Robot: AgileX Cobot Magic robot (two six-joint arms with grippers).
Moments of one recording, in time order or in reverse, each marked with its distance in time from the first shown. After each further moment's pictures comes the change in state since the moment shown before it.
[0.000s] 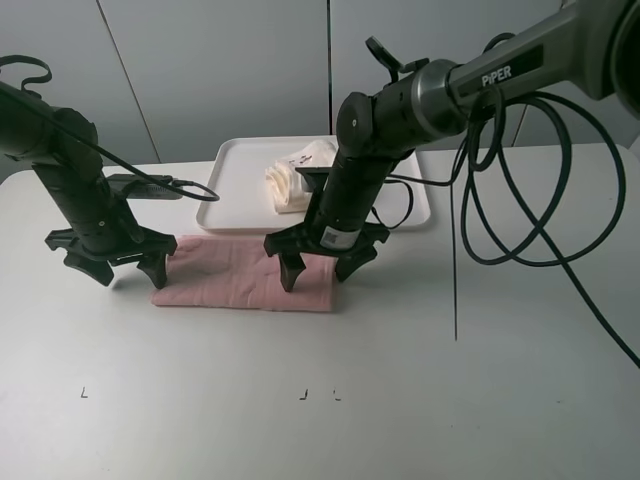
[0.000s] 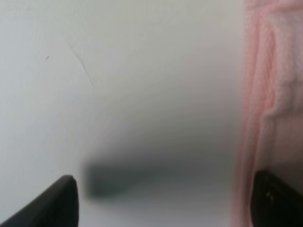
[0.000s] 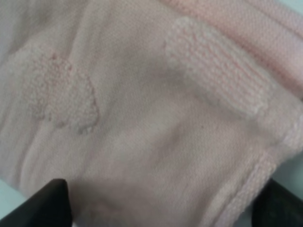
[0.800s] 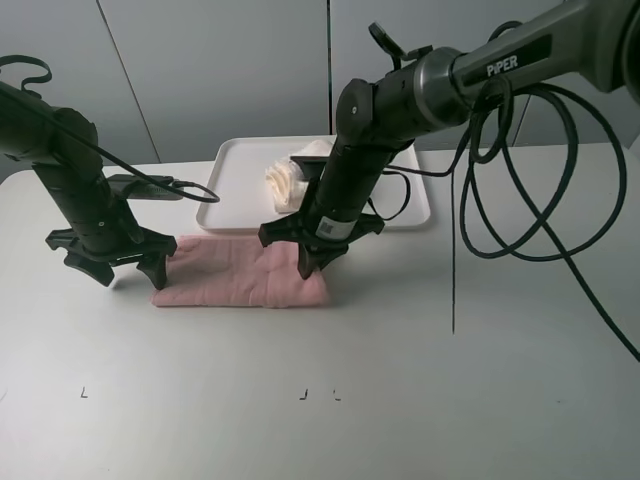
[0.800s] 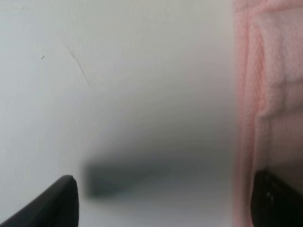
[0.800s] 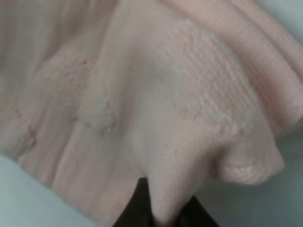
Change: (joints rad) left arm 0.000 0.000 -0.002 -0.002 0.002 0.016; right arm -0.002 -0.018 -0.030 0.031 0.024 -0.039
